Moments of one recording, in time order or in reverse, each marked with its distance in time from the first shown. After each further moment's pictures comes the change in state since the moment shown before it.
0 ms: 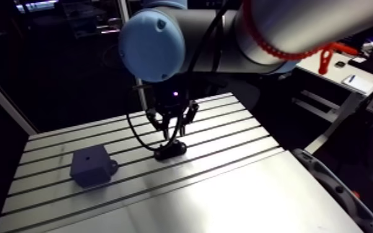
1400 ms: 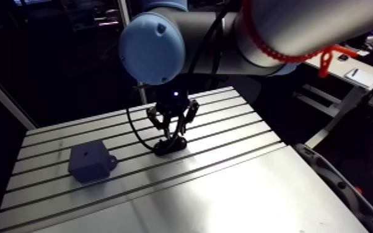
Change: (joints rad) arm 0.000 0.034 0.006 -0.026 -0.007 0.003
